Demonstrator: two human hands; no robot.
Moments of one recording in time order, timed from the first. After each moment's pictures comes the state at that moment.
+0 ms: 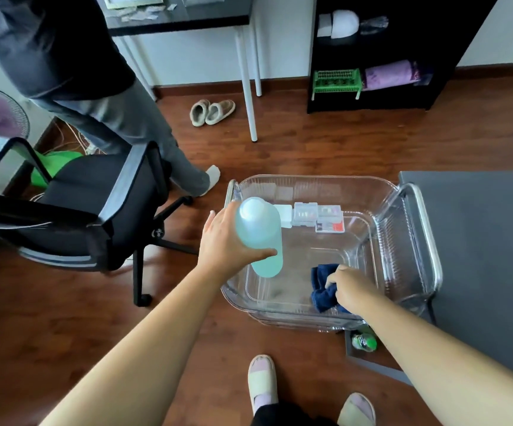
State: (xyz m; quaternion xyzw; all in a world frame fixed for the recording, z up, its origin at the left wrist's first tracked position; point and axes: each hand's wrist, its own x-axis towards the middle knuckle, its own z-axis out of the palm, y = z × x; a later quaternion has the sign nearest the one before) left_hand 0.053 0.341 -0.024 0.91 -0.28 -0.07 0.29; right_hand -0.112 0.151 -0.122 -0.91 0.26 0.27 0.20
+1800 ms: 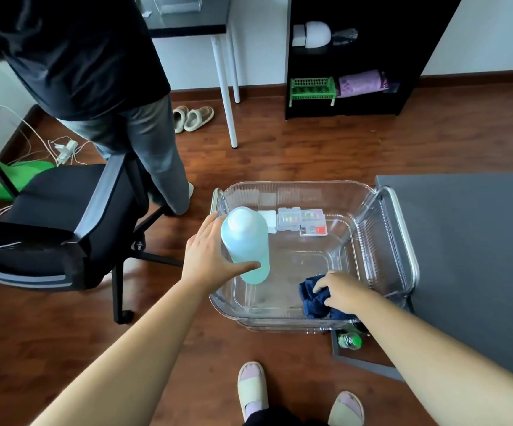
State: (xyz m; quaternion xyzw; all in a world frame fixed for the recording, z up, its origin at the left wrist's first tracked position) left_hand 0.062 0.351 -0.038 0.91 -0.33 -0.07 0.23; right_hand -0.118 0.138 -0.123 -0.90 0.21 0.30 0.22
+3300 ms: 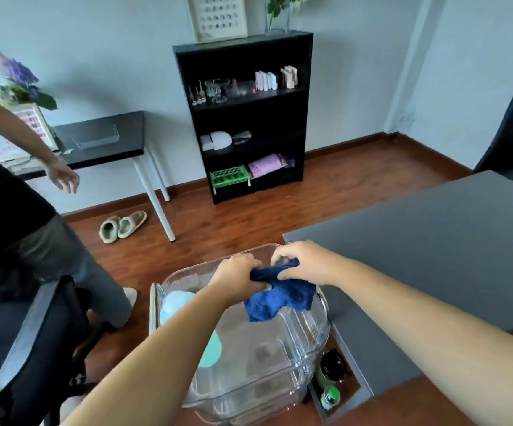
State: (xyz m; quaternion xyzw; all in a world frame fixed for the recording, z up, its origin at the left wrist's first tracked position) left_hand 0.002 0.204 0.060 0.78 -0.59 -0.17 0.11; right_hand -0.149 0.090 0.087 -0.89 0.24 0.04 0.37
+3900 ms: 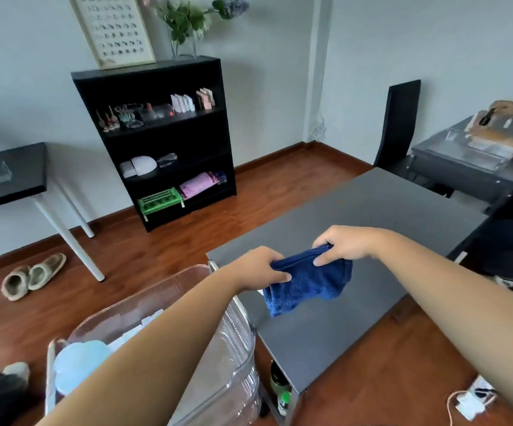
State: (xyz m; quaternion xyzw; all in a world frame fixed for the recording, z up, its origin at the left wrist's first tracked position) left_hand -0.140 0.098 0.112 0.65 -0.66 -0.36 0.13; right_hand -0.337 -0.007 0.135 -0.83 0.41 0.11 0.35
